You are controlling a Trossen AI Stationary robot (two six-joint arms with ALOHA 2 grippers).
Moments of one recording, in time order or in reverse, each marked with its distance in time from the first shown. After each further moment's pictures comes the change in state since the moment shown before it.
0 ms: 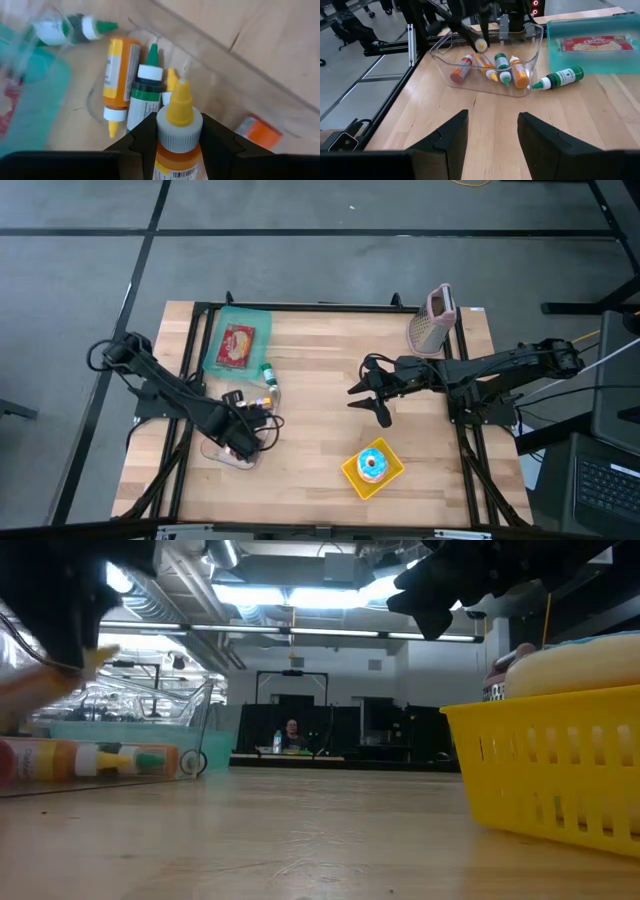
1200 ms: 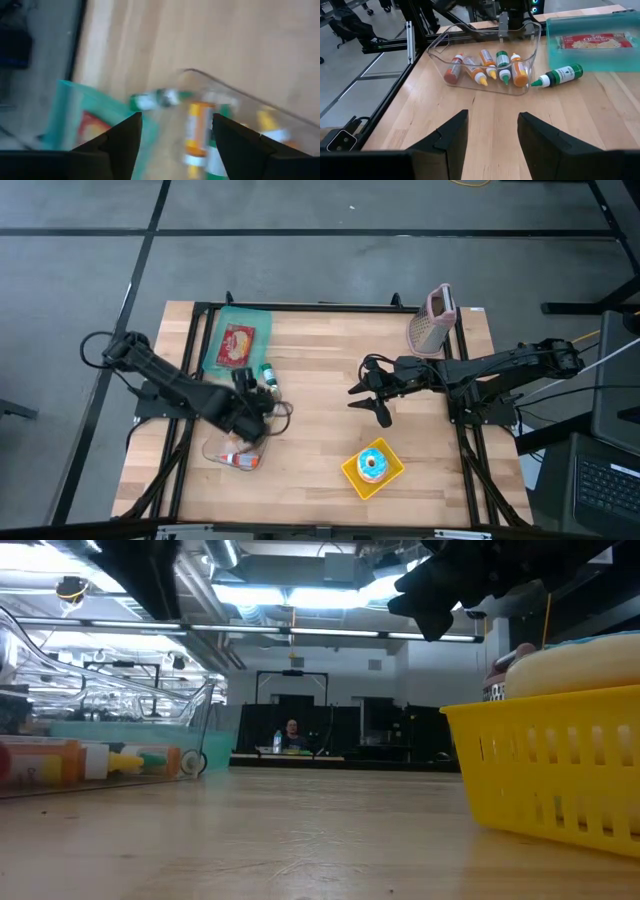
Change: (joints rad) left arm 0.100 -0.002 0.206 -0.184 -0.298 0.296; right arm 0.000 0.000 0.000 -0.012 0.003 -0.004
